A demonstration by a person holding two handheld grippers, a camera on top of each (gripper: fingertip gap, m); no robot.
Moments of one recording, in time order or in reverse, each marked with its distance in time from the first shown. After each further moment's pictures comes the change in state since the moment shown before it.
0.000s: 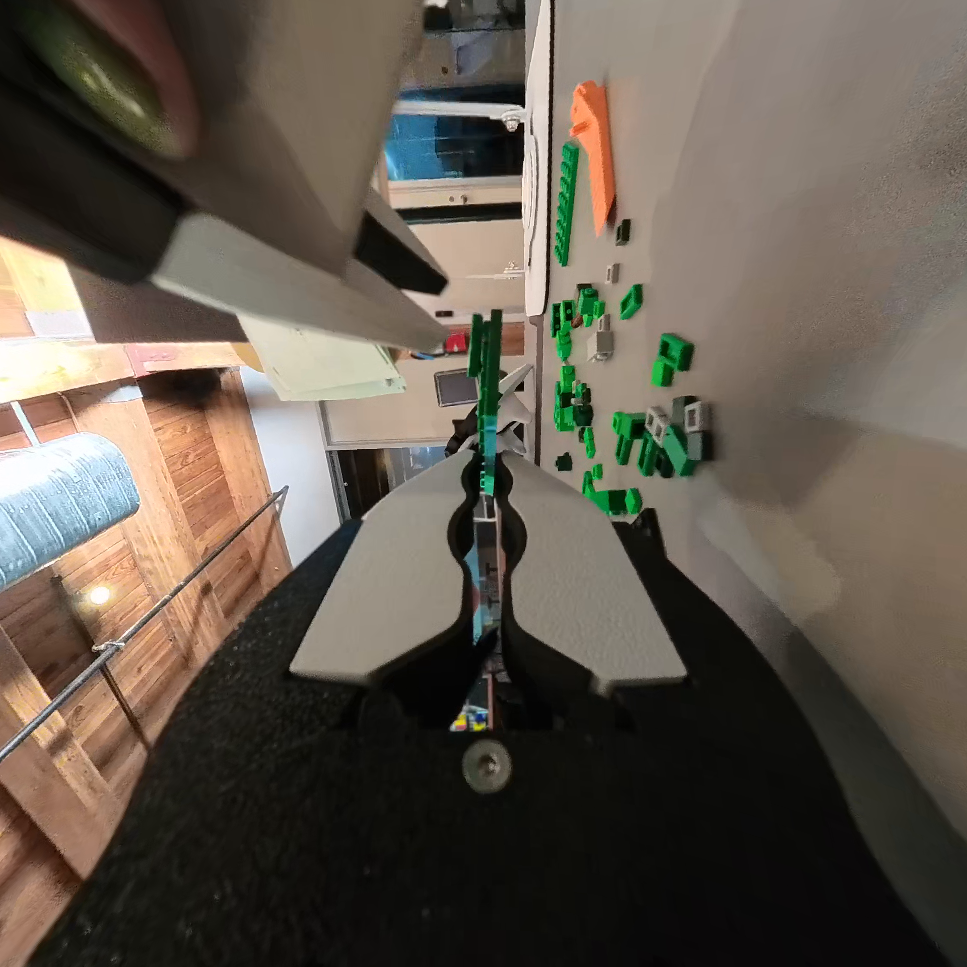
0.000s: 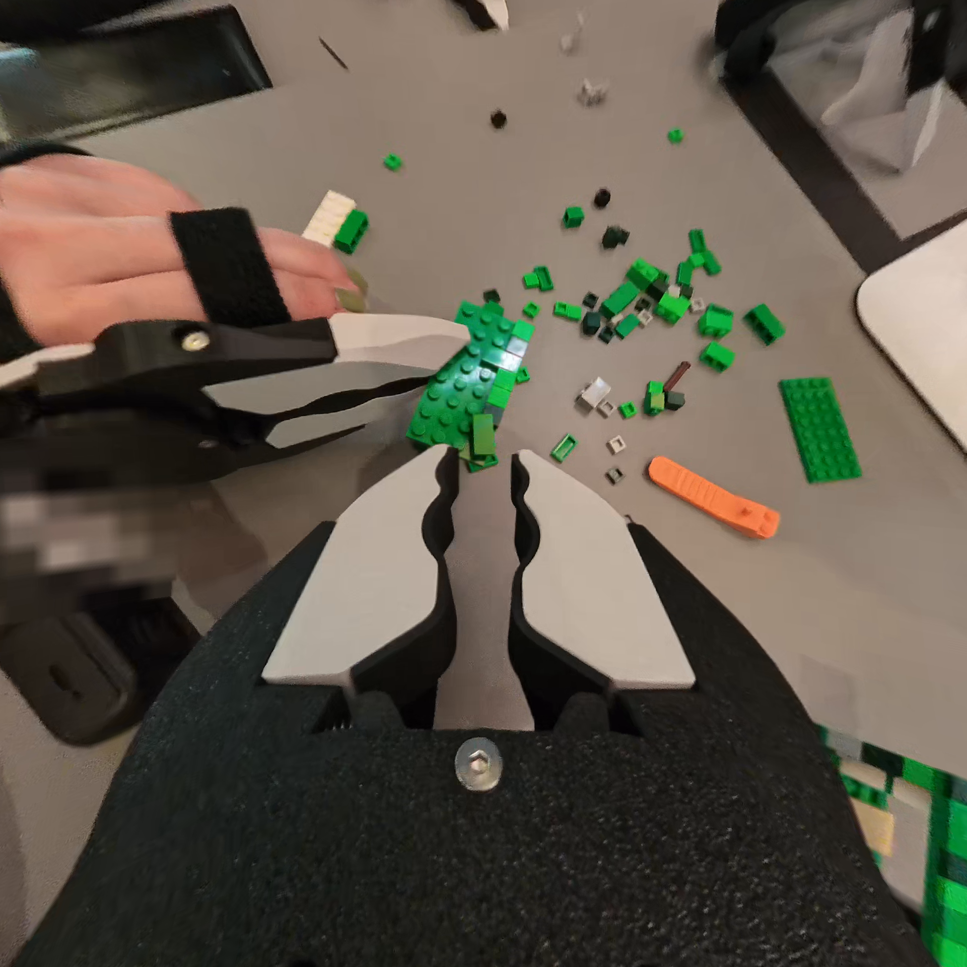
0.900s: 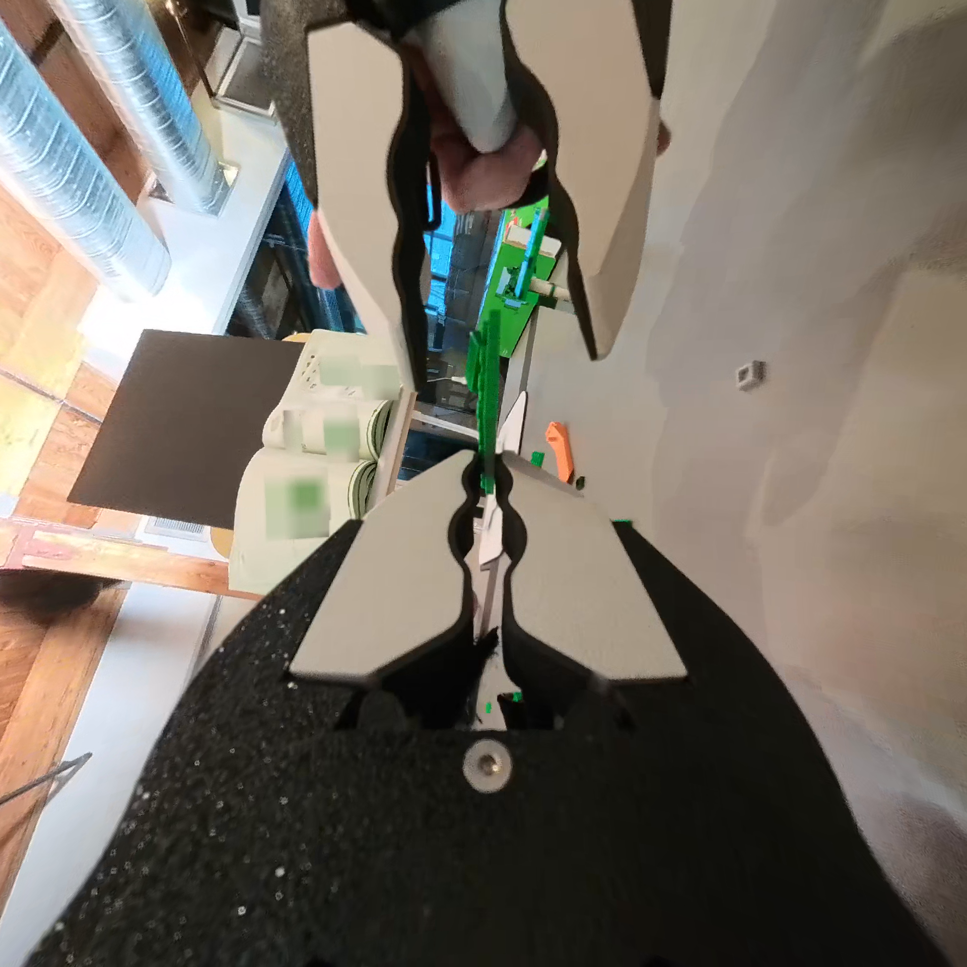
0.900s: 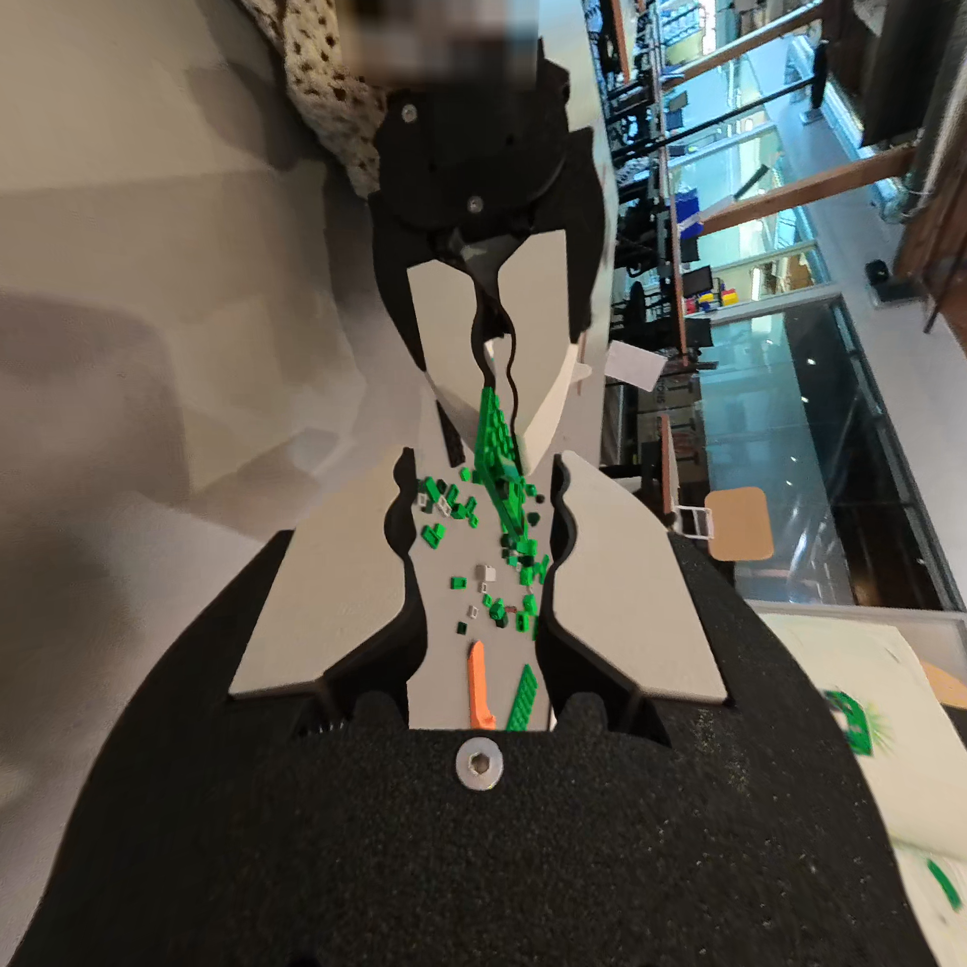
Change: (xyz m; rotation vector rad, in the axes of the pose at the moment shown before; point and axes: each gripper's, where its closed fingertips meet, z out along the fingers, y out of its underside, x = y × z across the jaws) left arm -0.027 -0.050 -0.060 0.675 0.059 -0.268; right arm -0.067 0.006 -0.042 0.455 0.069 -1.201
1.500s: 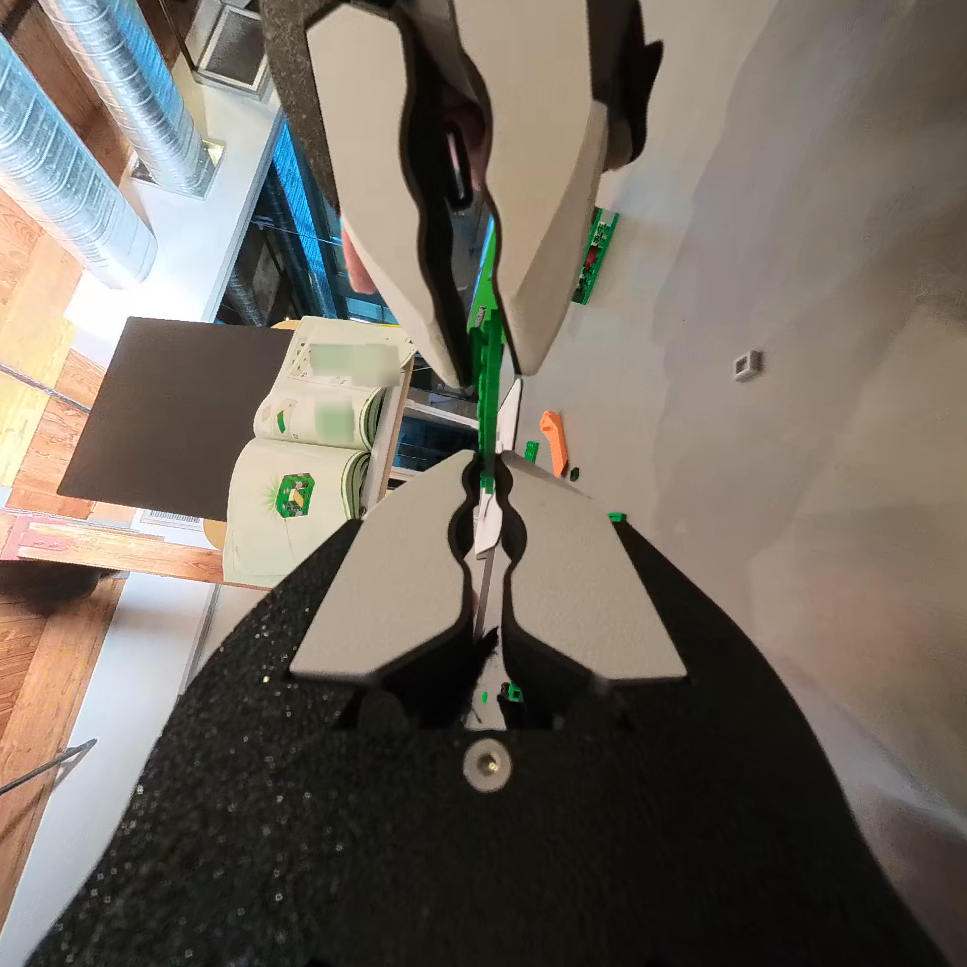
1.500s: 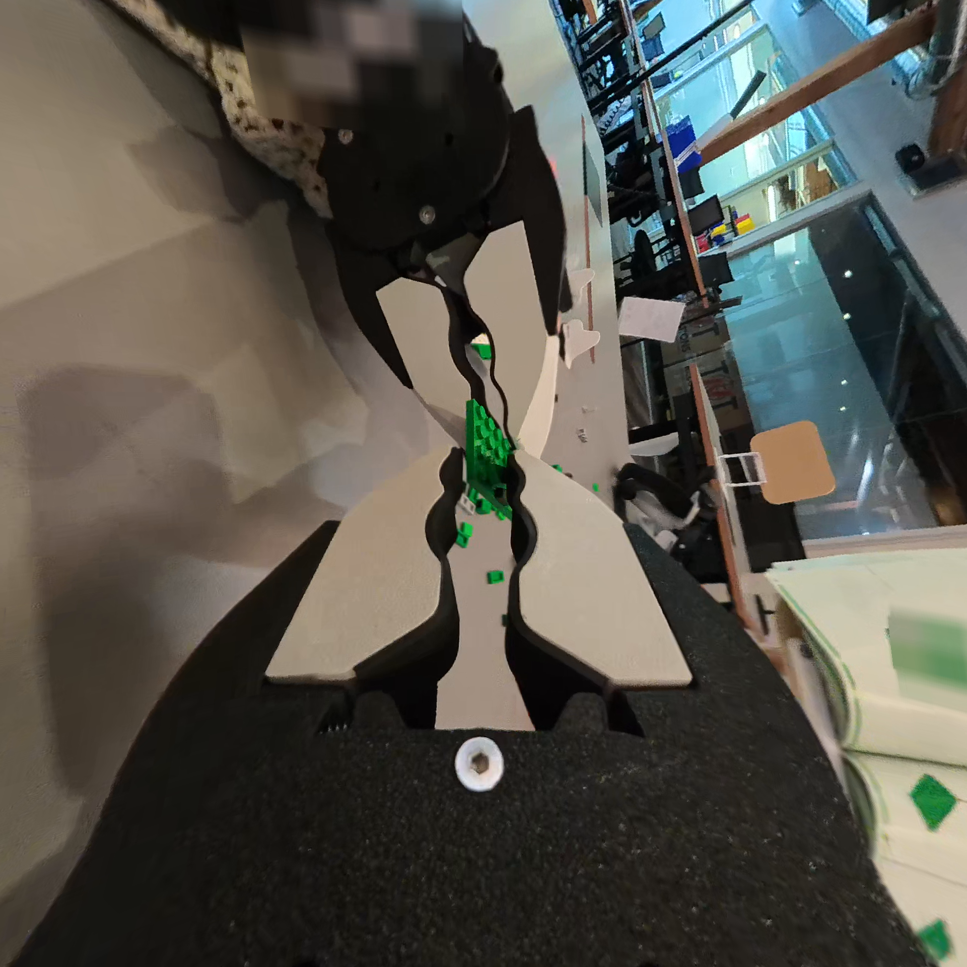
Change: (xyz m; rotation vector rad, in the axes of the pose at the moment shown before) left arm 0.004 0.004 0.004 -0.034 0.010 0.004; right arm 0.000 0.002 0.001 -0.031 0.025 0.199
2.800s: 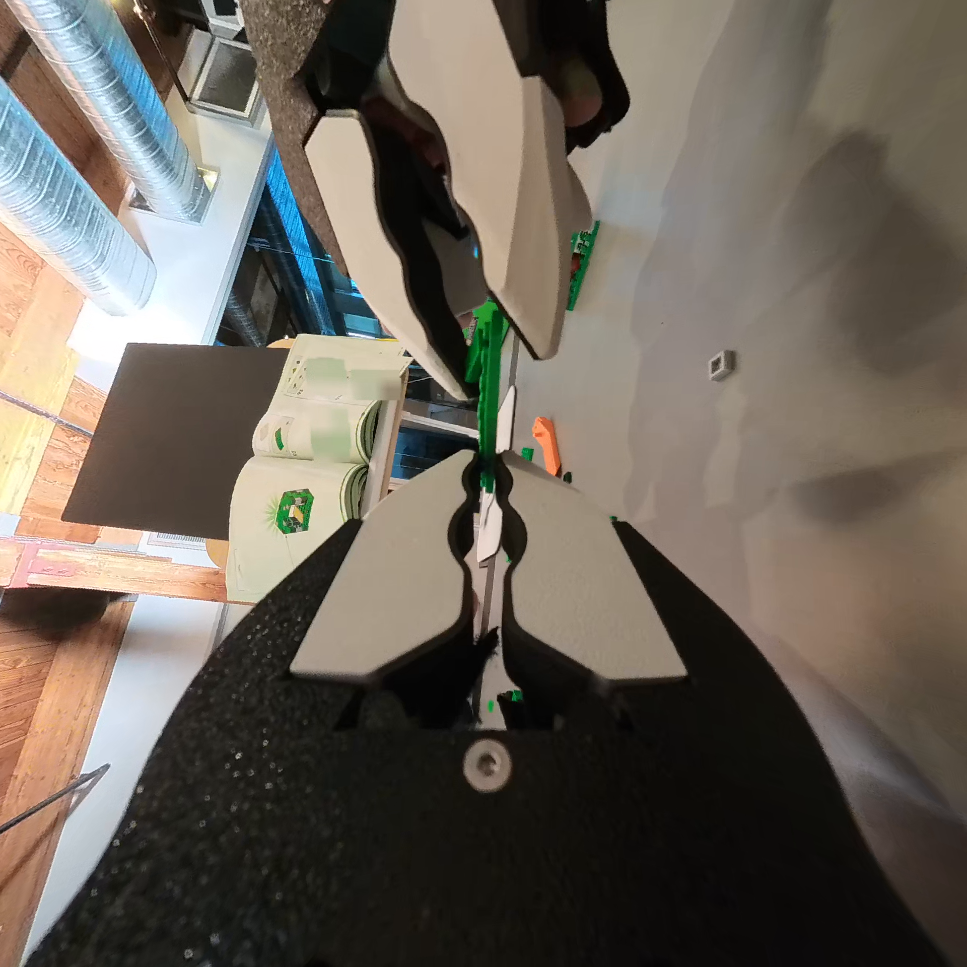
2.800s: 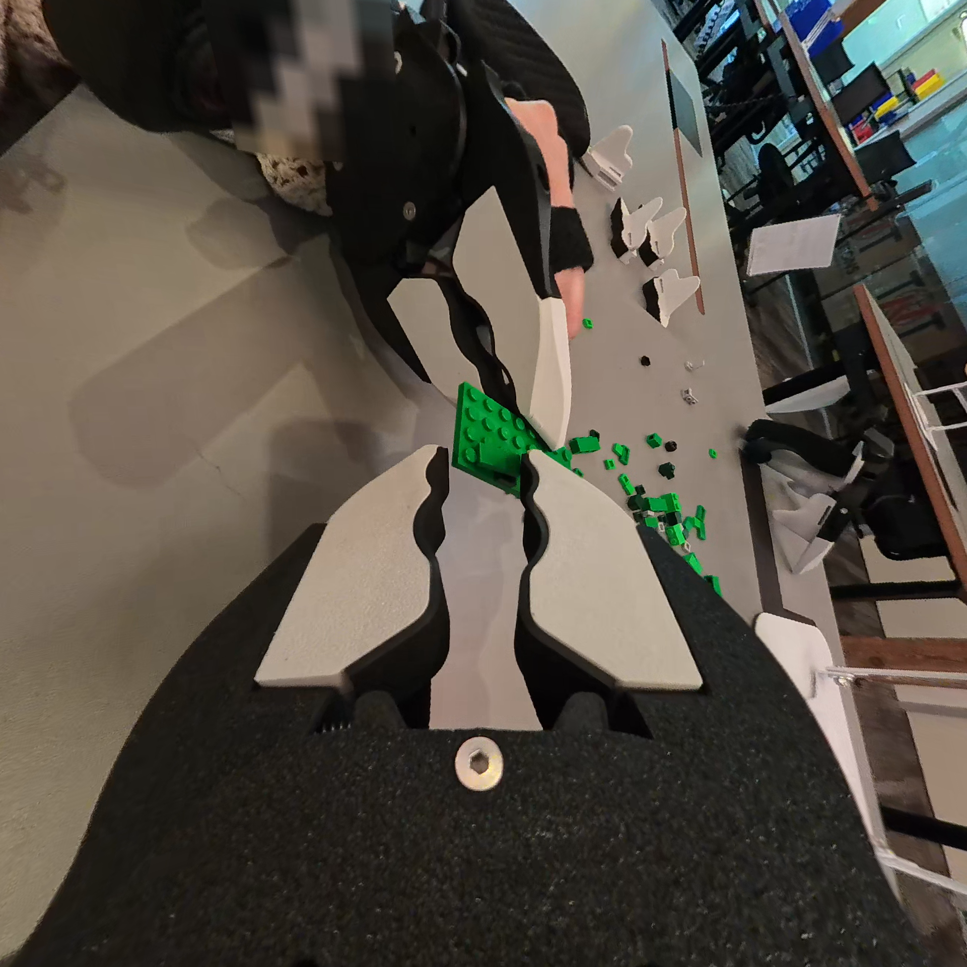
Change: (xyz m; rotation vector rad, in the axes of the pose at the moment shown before) left arm 0.006 -0.004 0.001 0.019 0.016 0.041; right arm -0.009 0.008 -0.002 -0.015 -0.190 0.273
